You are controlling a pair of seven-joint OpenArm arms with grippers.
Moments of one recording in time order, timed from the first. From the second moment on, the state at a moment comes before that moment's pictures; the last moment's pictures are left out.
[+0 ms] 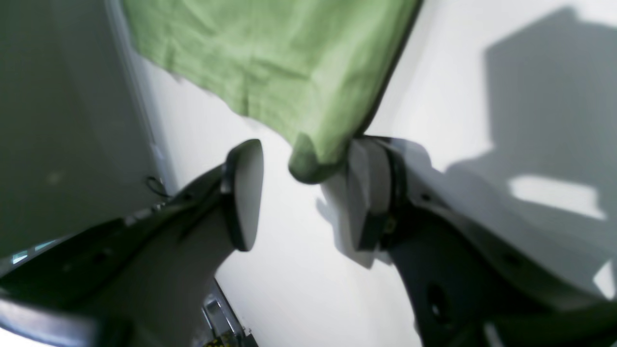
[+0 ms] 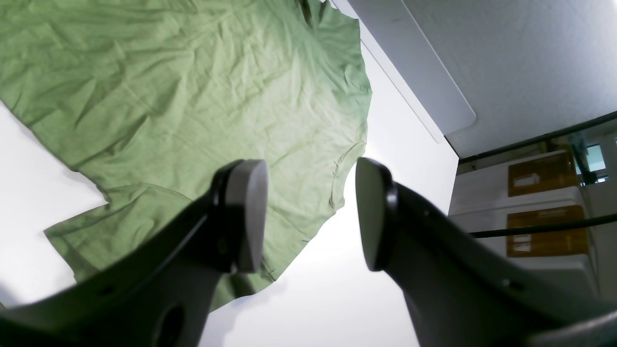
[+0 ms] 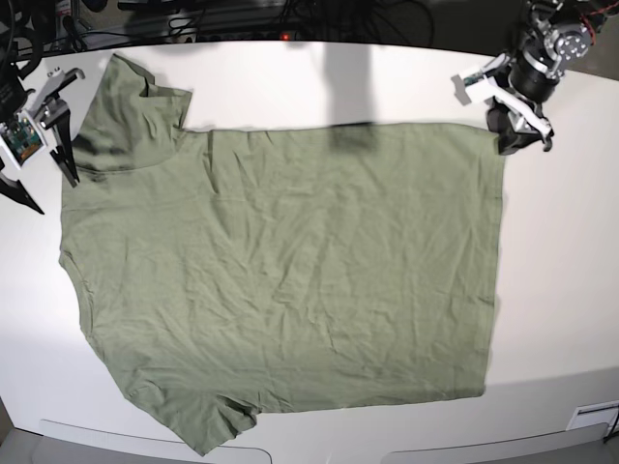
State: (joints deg) left arm 26.6 -38.0 26.7 92.0 43.4 -7.3 14.1; right arm -48.2 32.8 42.6 132.5 7.4 35.5 -17.5
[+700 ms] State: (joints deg) left arm 24.6 -36.0 27.3 91.5 42.9 -7.3 12.2; right arm -48.2 32.9 42.5 132.5 7.4 35.5 -17.9
